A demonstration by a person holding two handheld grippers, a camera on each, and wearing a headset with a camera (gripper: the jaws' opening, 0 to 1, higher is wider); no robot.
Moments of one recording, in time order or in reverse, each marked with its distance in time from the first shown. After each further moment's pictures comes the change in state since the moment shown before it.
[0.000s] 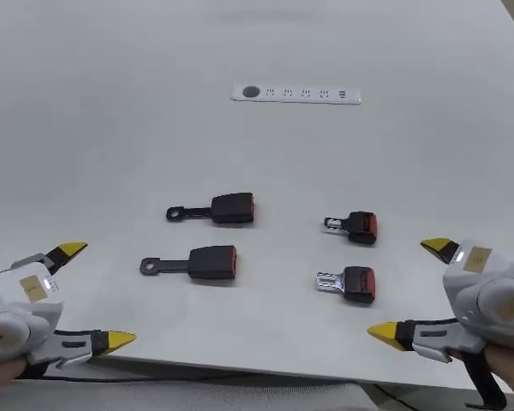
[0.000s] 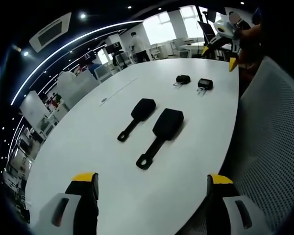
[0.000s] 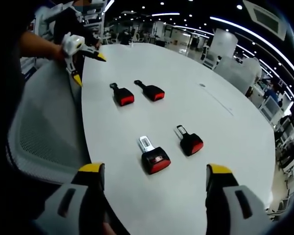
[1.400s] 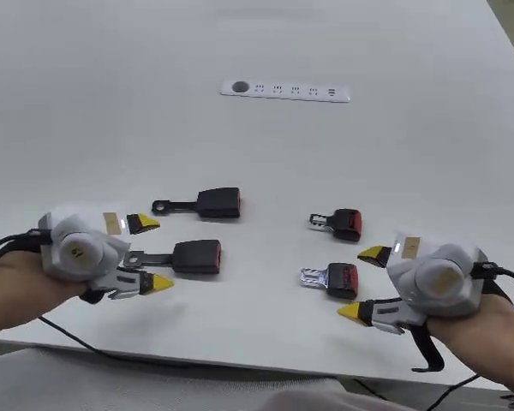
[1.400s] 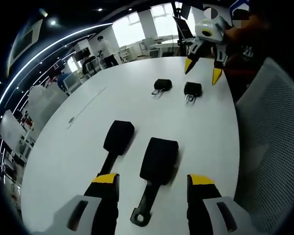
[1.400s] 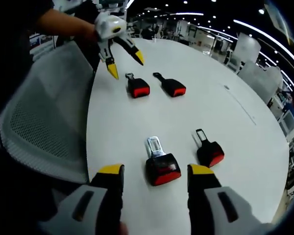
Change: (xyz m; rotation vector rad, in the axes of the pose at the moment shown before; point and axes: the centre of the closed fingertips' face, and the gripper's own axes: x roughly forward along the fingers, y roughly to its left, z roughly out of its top) left arm 0.087 -0.019 0.073 0.151 -0.006 -0.240; right arm 0.051 0.008 -0.001 -0.132 0.018 0.171
